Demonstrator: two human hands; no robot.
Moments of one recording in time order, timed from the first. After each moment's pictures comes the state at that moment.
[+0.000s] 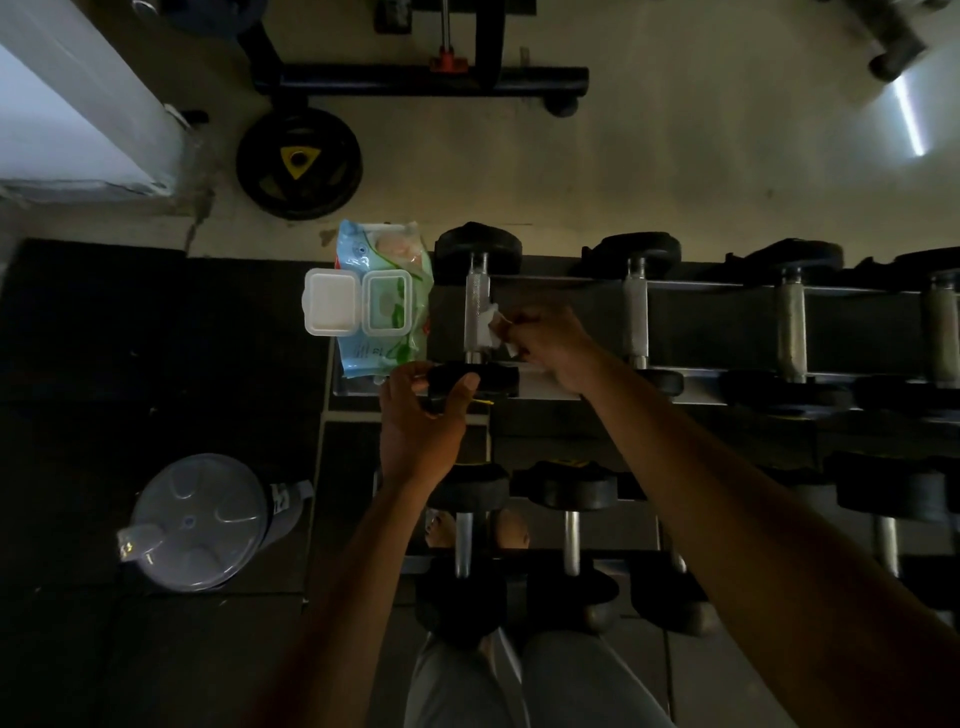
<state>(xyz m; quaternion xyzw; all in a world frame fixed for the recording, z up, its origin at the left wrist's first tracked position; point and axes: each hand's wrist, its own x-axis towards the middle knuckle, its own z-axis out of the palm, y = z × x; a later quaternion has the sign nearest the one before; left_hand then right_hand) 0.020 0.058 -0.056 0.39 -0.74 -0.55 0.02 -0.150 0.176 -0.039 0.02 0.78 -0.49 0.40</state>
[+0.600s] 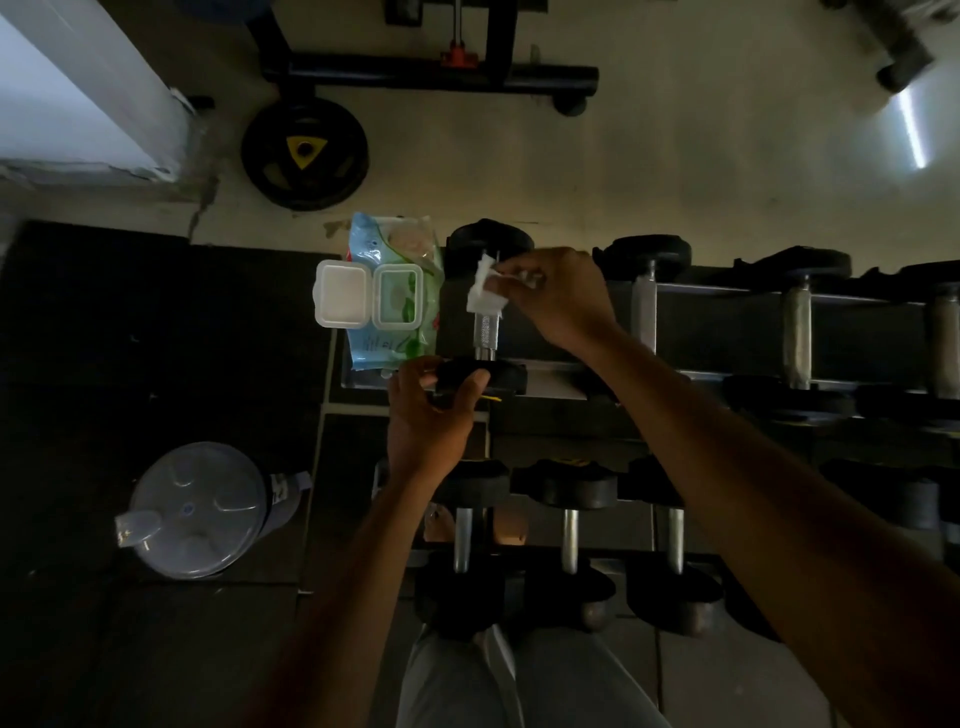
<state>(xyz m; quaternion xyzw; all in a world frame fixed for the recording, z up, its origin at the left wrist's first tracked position) 0.021 0.056 -0.065 0.41 -0.74 -0.54 0.03 -0.173 0.163 -0.015 -0.28 0.90 -0.32 0.13</state>
